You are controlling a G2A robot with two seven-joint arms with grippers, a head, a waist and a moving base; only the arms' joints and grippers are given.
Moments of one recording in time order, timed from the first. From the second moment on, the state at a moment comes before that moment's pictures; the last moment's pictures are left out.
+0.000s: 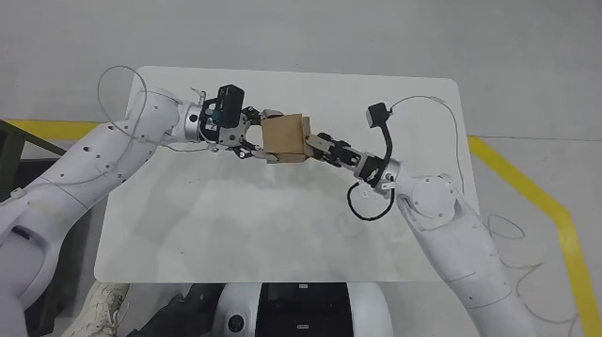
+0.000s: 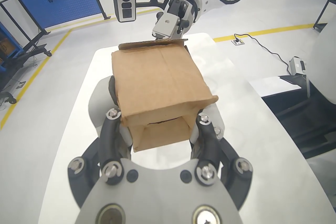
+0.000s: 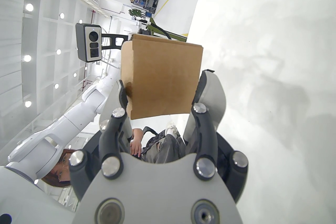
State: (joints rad) left arm 0.47 -0.75 -0.39 -1.25 1.37 -1.01 0.80; right arm -1.19 -1.26 1.09 -1.58 0.10 -0.26 0.66
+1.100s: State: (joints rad) left arm 0.50 -0.76 -0.44 -1.25 1.37 -1.01 0.76; right arm -1.22 -1.26 1.08 -1.65 0.02 -0.26 0.55
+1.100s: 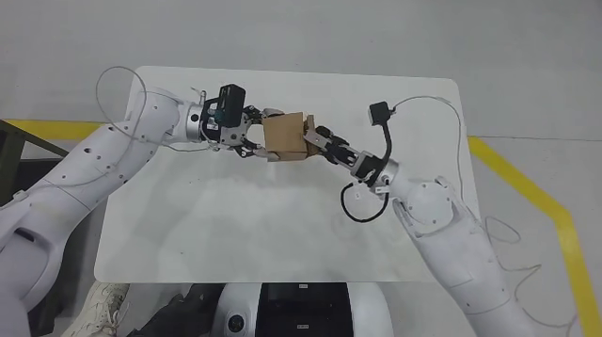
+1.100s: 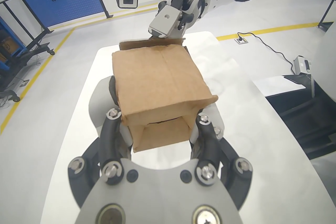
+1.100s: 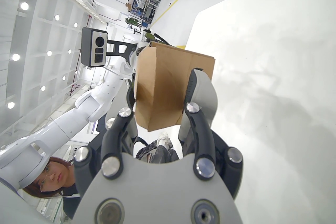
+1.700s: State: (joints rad) left arm 0.52 -0.77 -0.46 -1.24 1.37 -1.01 0.77; right arm -1.22 -1.26 1.11 -1.62 0.08 -0.28 0.57
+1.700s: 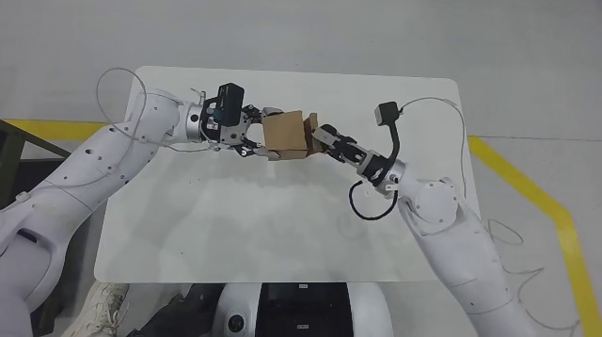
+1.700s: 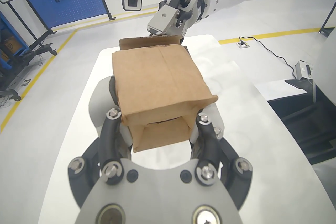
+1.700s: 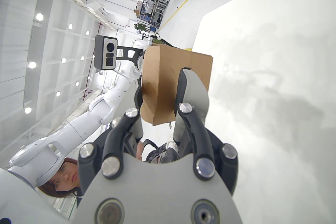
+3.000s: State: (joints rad) left arm 0.52 -0.77 -0.46 -1.25 1.37 -1.01 0.77; right arm -1.24 -1.26 1.10 -1.70 -0.05 -0.24 0.46
